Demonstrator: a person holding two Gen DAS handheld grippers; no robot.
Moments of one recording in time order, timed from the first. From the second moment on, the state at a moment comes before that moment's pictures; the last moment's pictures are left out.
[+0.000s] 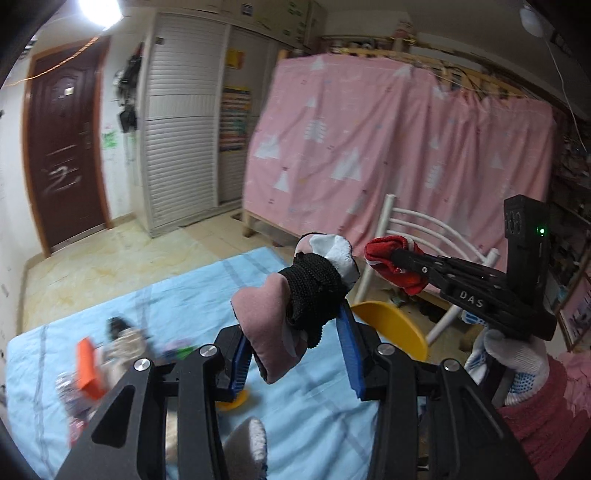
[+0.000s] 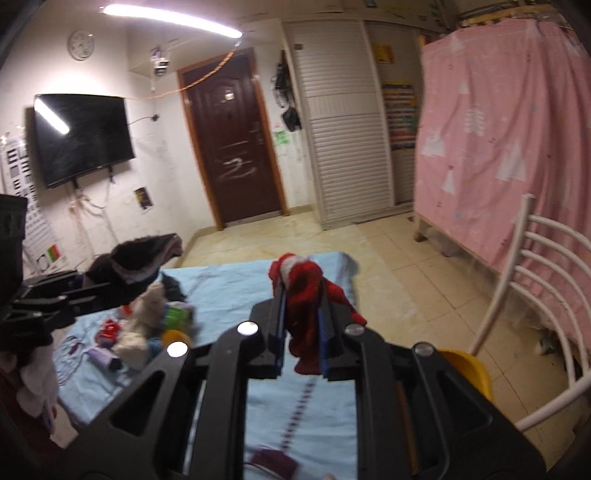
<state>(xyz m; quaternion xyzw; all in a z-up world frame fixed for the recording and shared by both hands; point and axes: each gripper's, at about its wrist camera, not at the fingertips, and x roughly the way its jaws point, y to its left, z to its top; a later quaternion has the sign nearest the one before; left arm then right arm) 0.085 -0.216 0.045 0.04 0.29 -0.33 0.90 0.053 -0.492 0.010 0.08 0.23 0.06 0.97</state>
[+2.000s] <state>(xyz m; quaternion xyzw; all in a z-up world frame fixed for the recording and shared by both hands) 0.125 -0.222 0.037 0.02 0.34 -0.26 0.90 0.103 -0.440 -0.024 0.10 0.30 0.09 0.95</state>
